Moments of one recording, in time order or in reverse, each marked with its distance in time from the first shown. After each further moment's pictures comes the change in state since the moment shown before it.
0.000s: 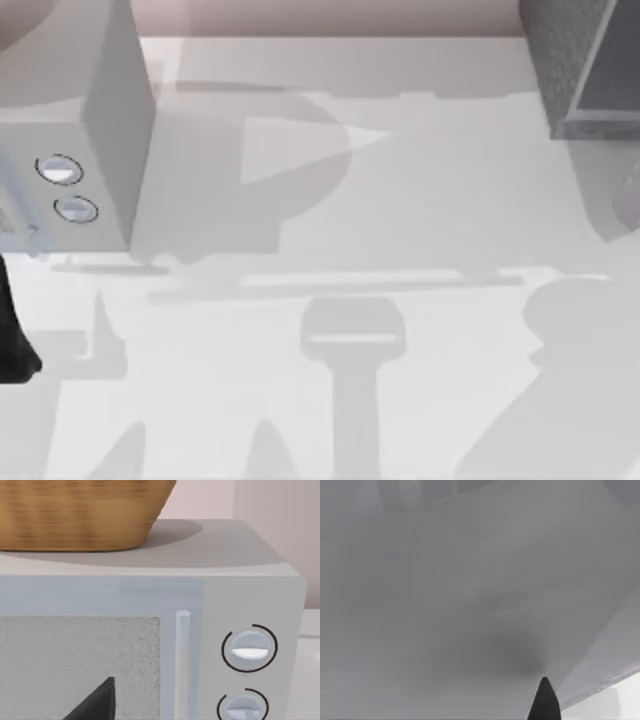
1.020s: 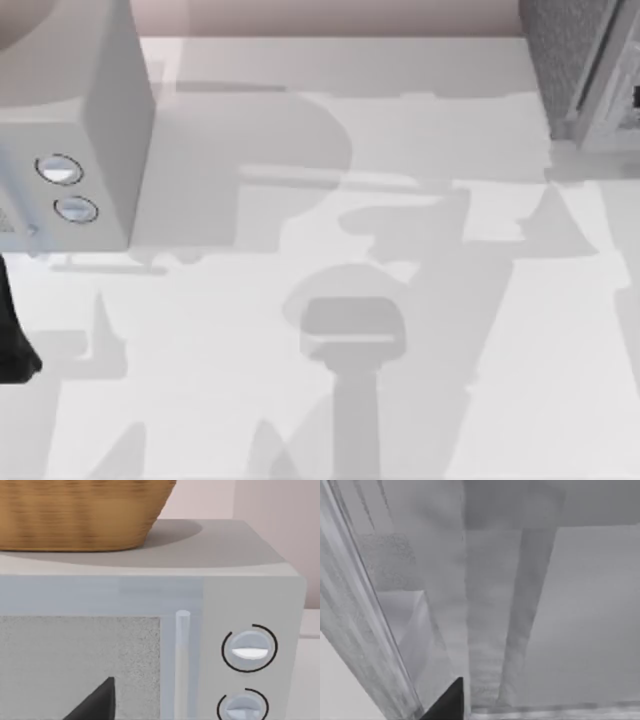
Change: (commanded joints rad) left arm 0.000 0.000 0.000 0.000 0.000 0.000; right arm 0.386 -0.070 -0.122 0.139 0.299 0.260
